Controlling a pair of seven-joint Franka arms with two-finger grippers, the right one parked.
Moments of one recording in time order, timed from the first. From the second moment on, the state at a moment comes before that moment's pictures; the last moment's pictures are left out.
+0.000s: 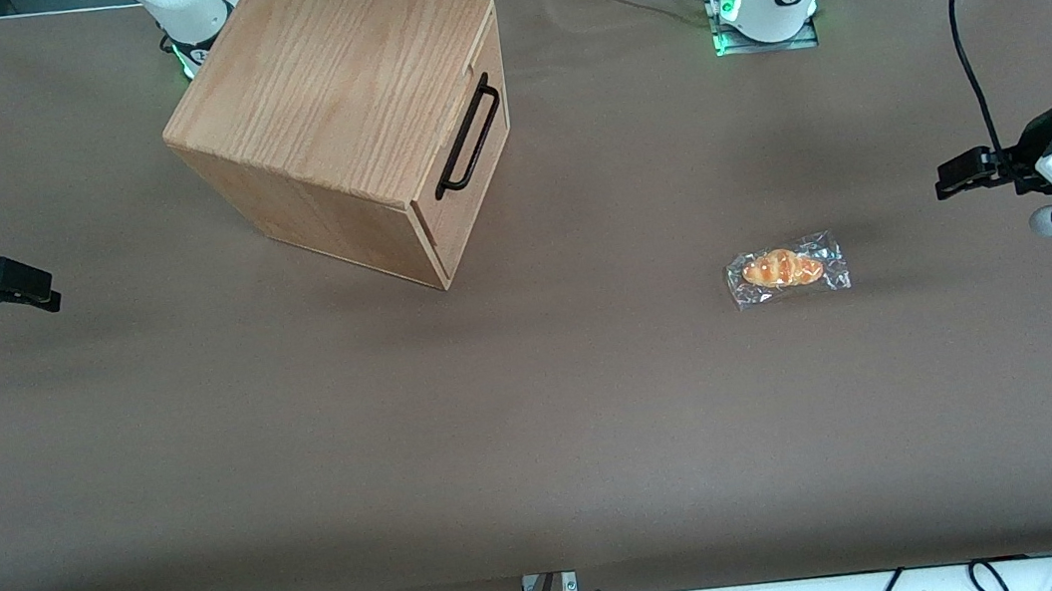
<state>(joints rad) -0.01 0.18 0.05 -1.58 -0.02 1.60 0.06</state>
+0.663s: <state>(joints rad) -0.01 0.18 0.05 -1.58 -0.02 1.60 0.06</state>
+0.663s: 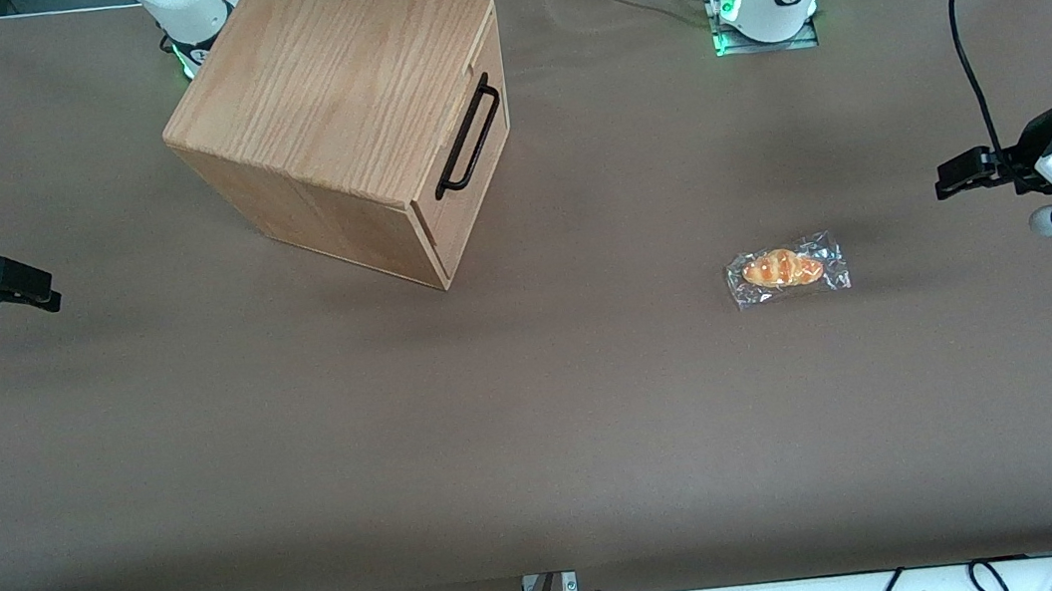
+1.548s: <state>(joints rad) -0.02 0.18 -0.06 -1.58 -0.03 1.59 0.01</state>
